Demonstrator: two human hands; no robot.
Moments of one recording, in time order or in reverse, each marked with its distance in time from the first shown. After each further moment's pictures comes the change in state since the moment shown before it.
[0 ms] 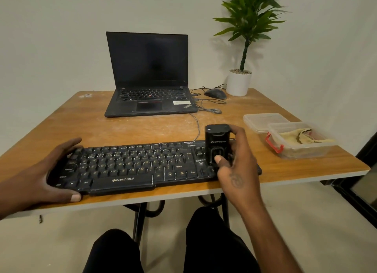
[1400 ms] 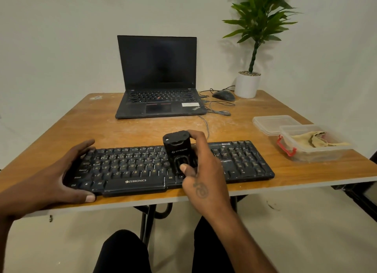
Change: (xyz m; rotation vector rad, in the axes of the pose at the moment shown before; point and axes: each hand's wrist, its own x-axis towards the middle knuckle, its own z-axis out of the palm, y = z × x) left_hand -0.013 0.046 -0.001 -0.080 -0.050 -0.066; right_hand -0.018 -0.032 0.061 -0.010 -0.255 -0.093
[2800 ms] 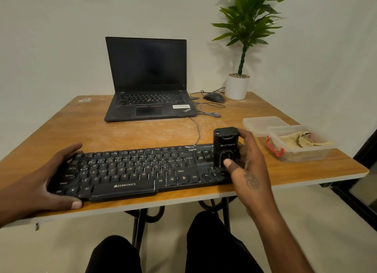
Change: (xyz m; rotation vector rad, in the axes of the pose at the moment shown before) left_hand 0.008 -0.027 -0.004 0.049 0.016 0.038; right_hand -0.004 0.033 -0.076 0.127 0.247 0.118
